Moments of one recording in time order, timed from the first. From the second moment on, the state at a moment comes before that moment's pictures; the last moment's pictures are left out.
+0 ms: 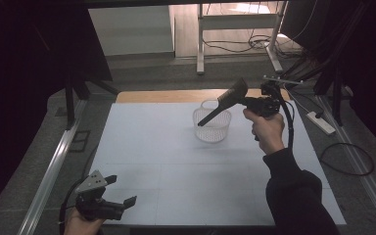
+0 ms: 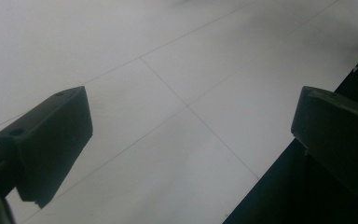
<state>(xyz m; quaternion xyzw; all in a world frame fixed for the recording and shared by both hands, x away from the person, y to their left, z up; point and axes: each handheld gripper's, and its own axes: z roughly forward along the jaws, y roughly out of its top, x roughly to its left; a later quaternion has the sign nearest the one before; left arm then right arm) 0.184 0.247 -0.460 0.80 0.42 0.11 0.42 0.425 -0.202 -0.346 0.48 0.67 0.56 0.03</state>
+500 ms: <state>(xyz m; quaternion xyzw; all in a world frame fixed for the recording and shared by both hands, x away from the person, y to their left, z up) 0.186 0.245 -0.461 0.80 0.42 0.10 0.41 0.442 -0.202 -0.353 0.50 0.67 0.55 0.06</state>
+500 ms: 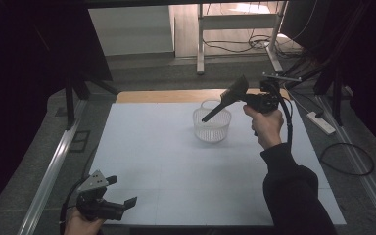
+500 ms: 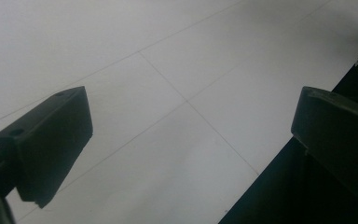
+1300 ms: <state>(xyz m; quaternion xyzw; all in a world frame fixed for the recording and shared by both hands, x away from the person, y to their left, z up) 0.188 0.244 -0.461 0.81 0.44 0.11 0.38 0.452 -0.194 -0.384 0.51 0.67 0.53 0.07</state>
